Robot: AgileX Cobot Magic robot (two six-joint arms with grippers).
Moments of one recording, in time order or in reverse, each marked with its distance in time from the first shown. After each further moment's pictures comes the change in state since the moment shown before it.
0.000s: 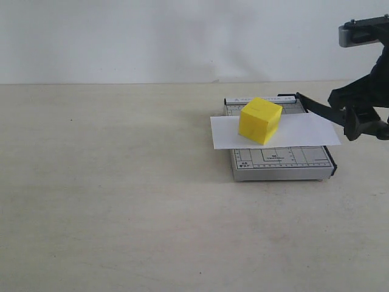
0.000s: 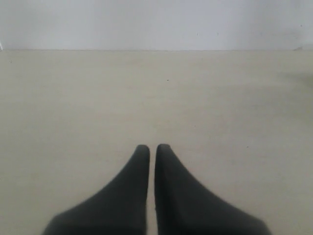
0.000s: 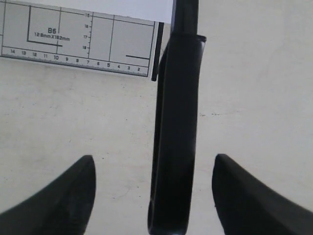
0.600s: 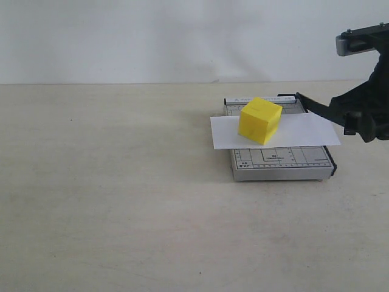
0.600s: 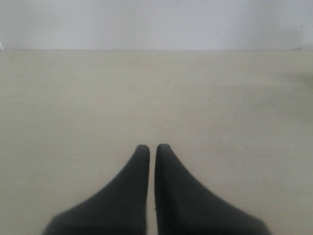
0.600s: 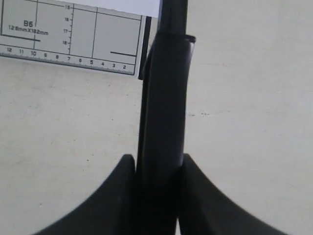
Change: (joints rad) left arm 0.000 0.000 0.000 0.000 0.000 0.000; right arm 0.000 0.036 0.000 -0.033 -0.008 -0.009
